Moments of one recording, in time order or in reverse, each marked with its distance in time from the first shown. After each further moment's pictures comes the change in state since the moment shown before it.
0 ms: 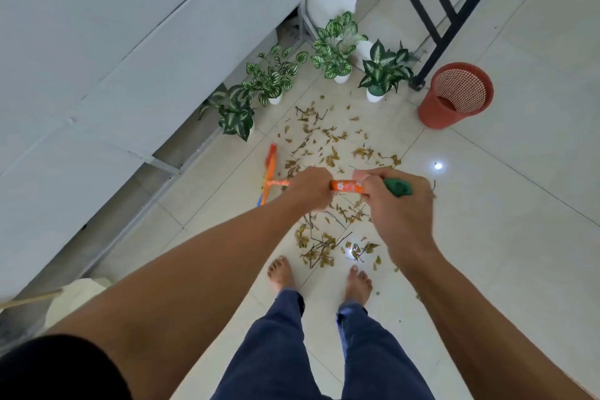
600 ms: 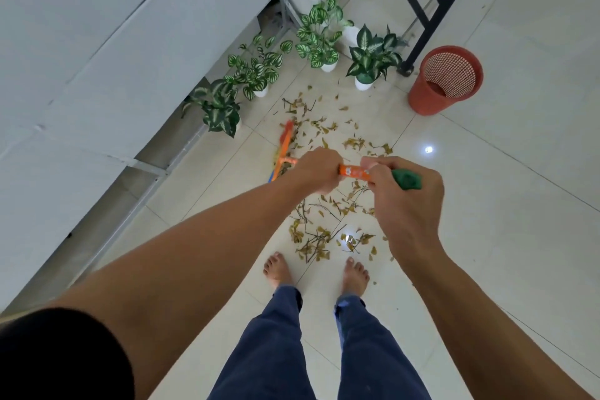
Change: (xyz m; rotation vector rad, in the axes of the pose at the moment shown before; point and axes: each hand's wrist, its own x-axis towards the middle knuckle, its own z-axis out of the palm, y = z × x) left_hand 0.035 0.020 -0.022 0.057 -0.025 0.165; right_hand 0.016 -0.004 -0.002 -0.011 0.171 -0.031
